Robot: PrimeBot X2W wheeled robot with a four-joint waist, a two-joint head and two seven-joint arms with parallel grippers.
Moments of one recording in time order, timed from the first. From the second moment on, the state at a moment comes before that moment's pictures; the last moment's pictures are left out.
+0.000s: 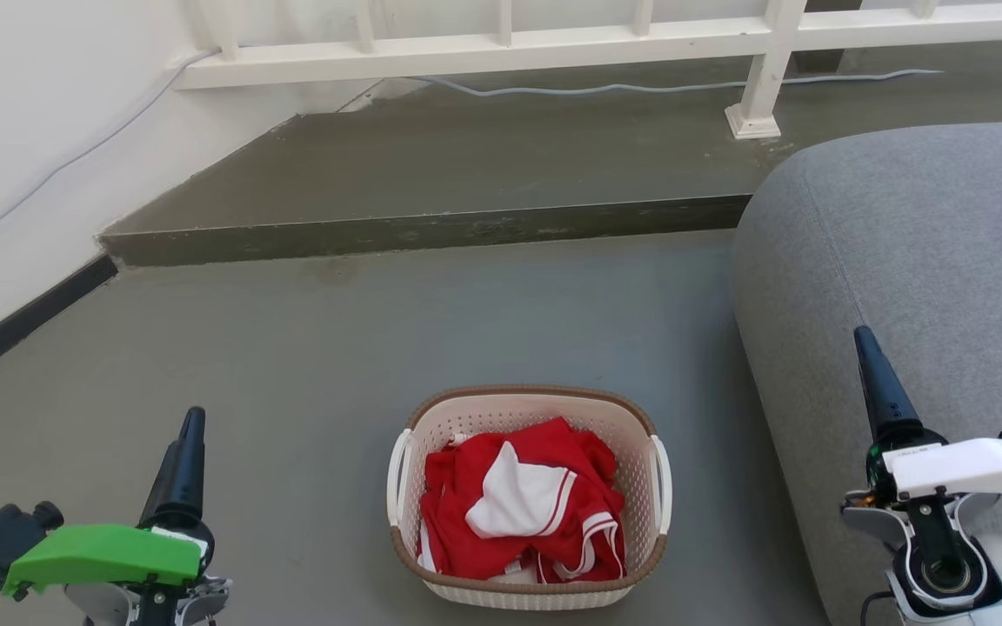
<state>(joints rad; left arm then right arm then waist) -0.02 0.12 -0.08 0.21 -1.28 -0.12 -0.06 -0.03 -0.12 0.10 0.22 1.34 0.12 -0.10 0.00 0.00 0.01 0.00</state>
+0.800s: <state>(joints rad) -0.04 0.15 -0.13 0.17 -0.78 -0.11 -0.13 -0.06 -0.16 0.19 0.20 0.79 0.06 -0.16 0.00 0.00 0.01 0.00</state>
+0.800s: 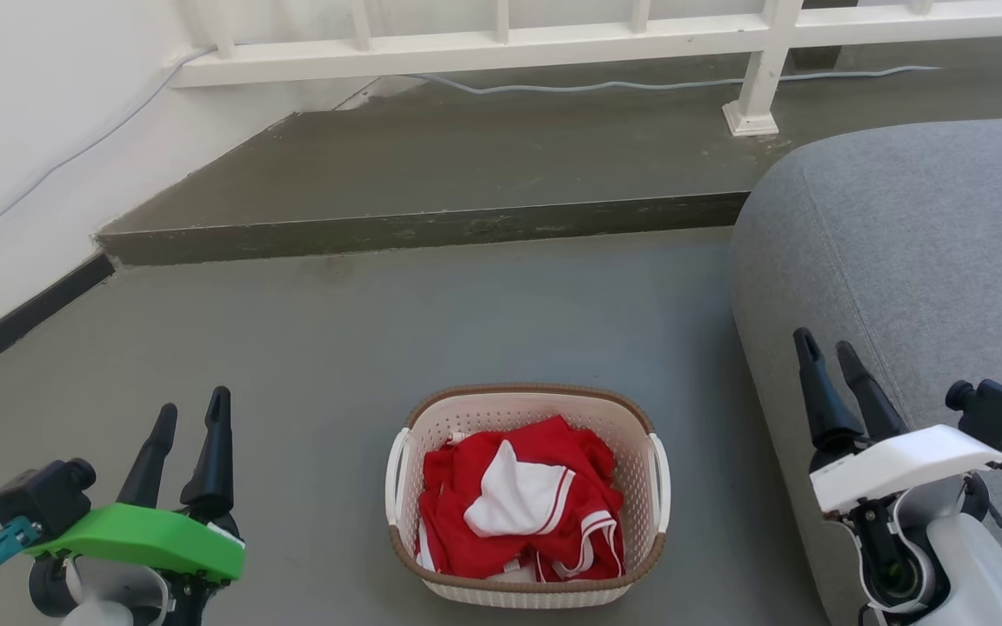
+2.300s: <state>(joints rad) -0.07 0.11 -0.14 0.12 -0.28 -0.11 -0.25 -0.10 -0.12 0.27 0.21 0.25 -0.01 -0.25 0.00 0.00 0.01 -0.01</state>
